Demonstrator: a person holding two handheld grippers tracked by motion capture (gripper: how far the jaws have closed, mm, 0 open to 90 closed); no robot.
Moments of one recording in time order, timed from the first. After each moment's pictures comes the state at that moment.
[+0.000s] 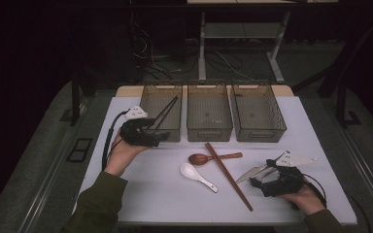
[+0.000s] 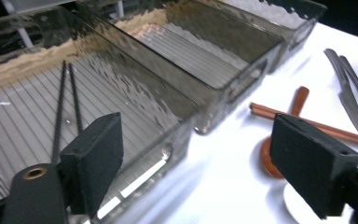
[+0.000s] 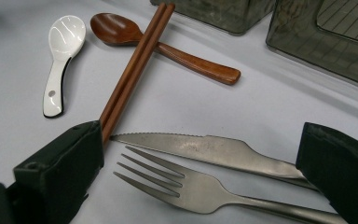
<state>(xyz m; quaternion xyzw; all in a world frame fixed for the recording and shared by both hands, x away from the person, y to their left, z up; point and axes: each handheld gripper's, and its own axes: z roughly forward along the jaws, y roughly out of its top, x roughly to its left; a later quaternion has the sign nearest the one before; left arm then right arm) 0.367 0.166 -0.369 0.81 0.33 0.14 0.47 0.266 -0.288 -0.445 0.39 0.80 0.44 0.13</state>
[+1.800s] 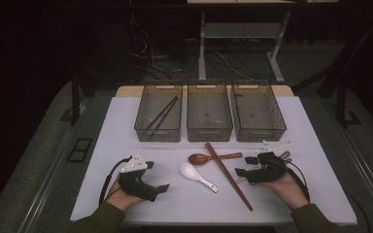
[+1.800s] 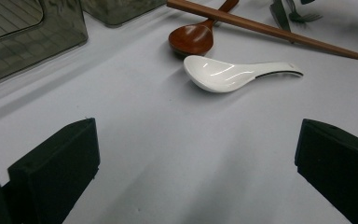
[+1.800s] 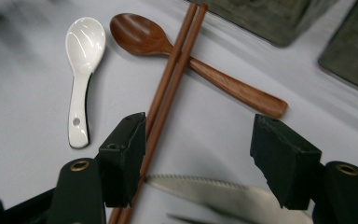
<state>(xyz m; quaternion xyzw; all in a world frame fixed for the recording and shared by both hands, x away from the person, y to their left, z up) 0.271 0.172 -0.439 0.83 0.30 0.08 0.46 0.295 -0.239 -0.420 0.38 0.83 0.39 0.07</state>
